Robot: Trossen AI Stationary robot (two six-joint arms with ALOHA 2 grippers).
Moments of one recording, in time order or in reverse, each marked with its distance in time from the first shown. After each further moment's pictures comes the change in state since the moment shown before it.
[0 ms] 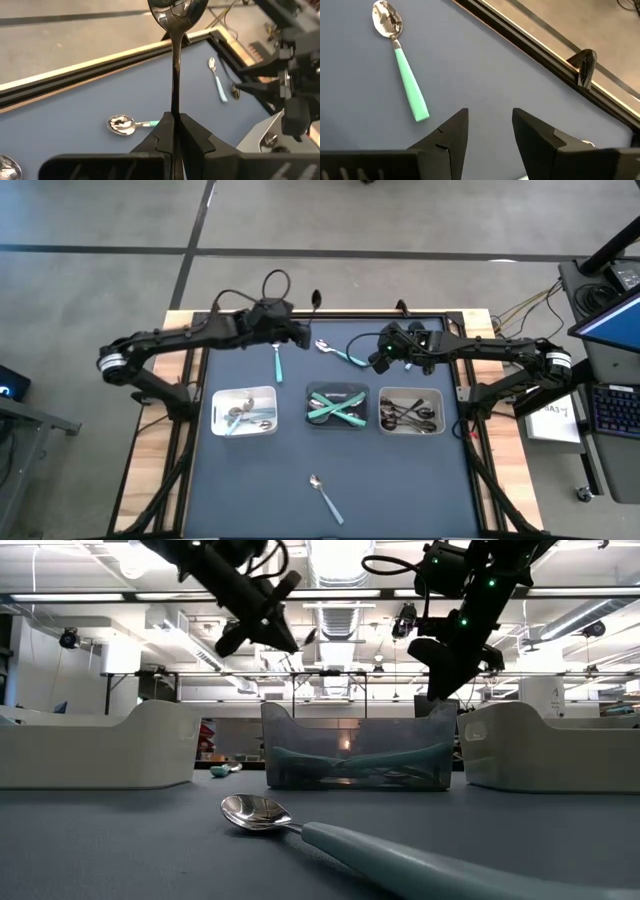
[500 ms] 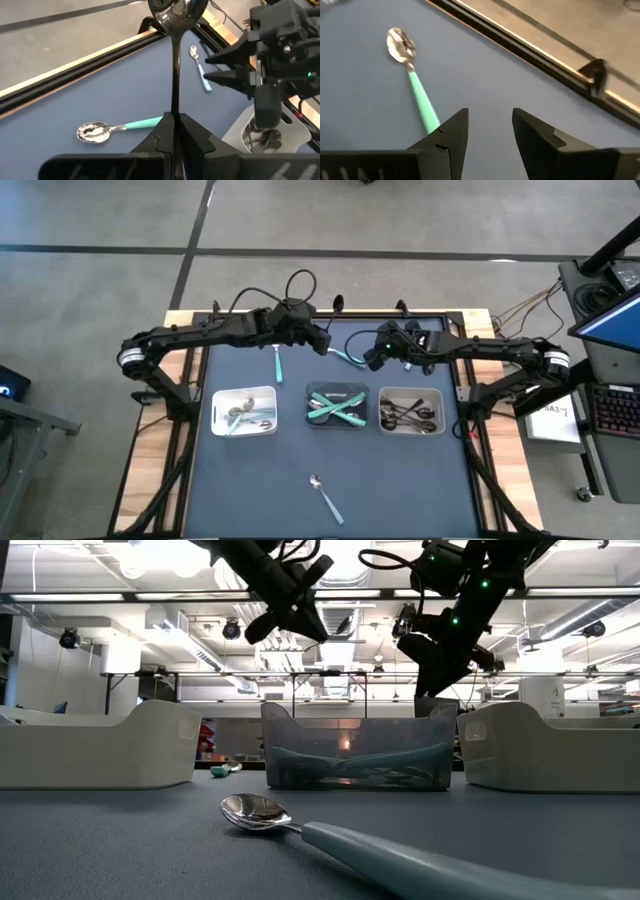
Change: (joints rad) left arm -0.085 0.170 0.254 -0.135 -0.010 0.060; right arm 0.000 0.013 0.000 0.095 -0.002 0.026
